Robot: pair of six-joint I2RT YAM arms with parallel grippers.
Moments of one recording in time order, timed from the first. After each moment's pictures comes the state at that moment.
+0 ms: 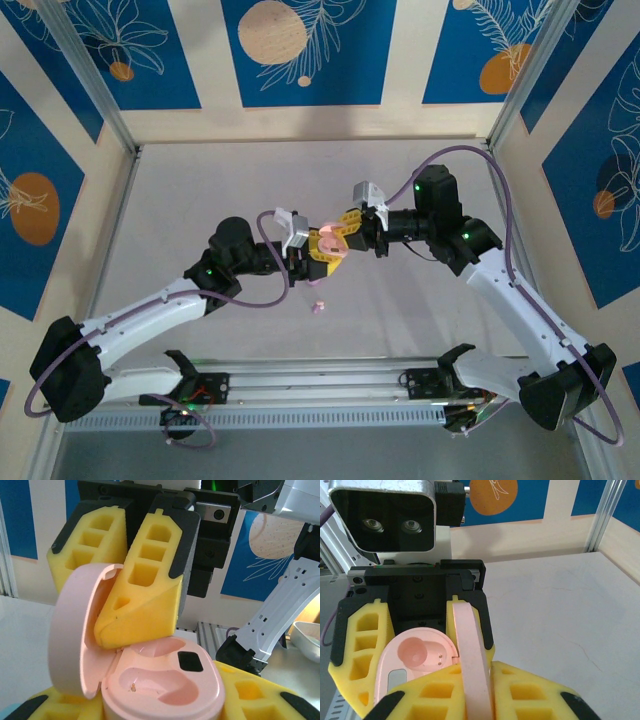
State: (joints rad) left arm -0.79 1.17 0.76 0.43 0.69 -0.16; right arm 0.49 1.12 1.15 -0.49 -0.89 -0.35
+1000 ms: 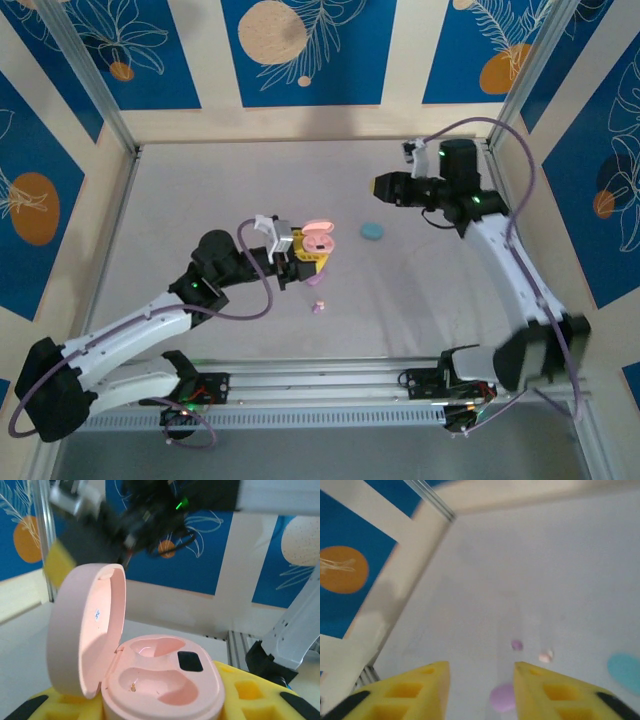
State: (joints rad) left arm -0.79 1.02 0.67 0.43 0.53 -0.12; right arm 0.19 1.36 1.27 -0.57 -0.66 0.35
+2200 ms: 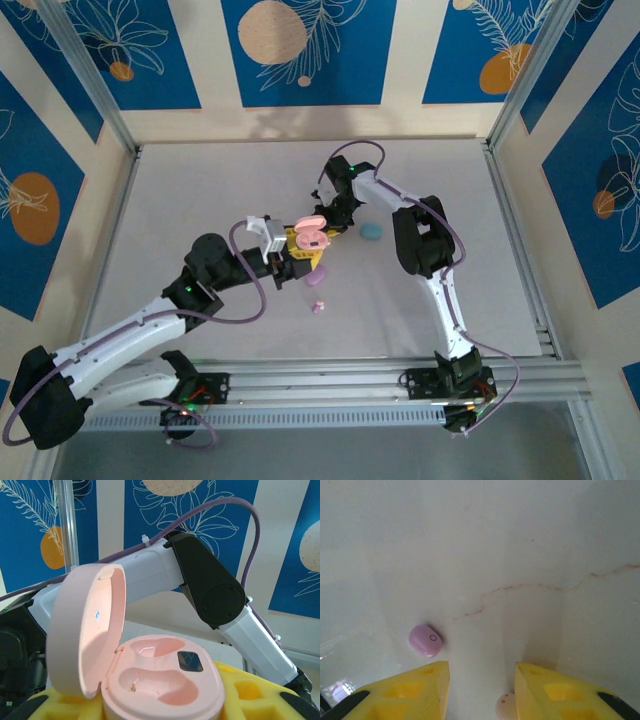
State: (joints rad) left arm -0.79 0.98 0.66 0.40 0.46 -0.11; right arm 0.47 2.36 1.94 -1.02 -0.50 0.13
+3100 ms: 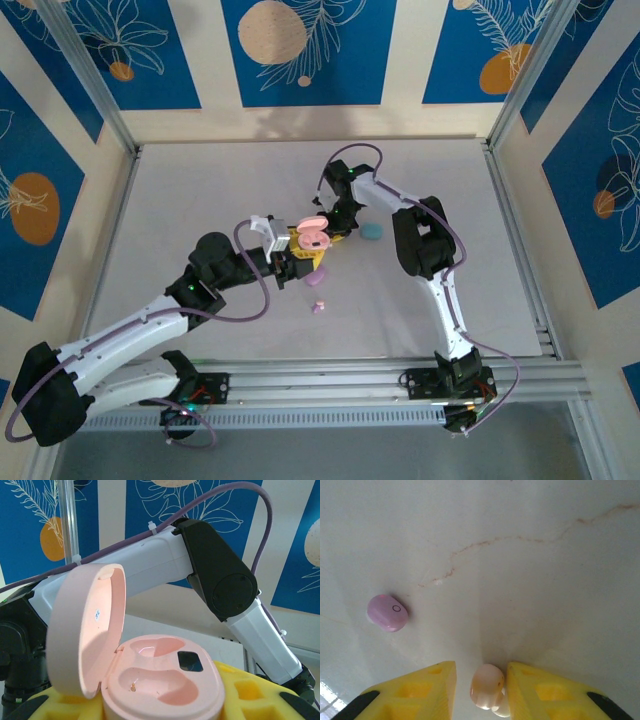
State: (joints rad) left arm -0.79 1.00 0.66 0.40 0.46 -0.11; right arm 0.49 2.34 1.91 -1.06 -0.40 0.05
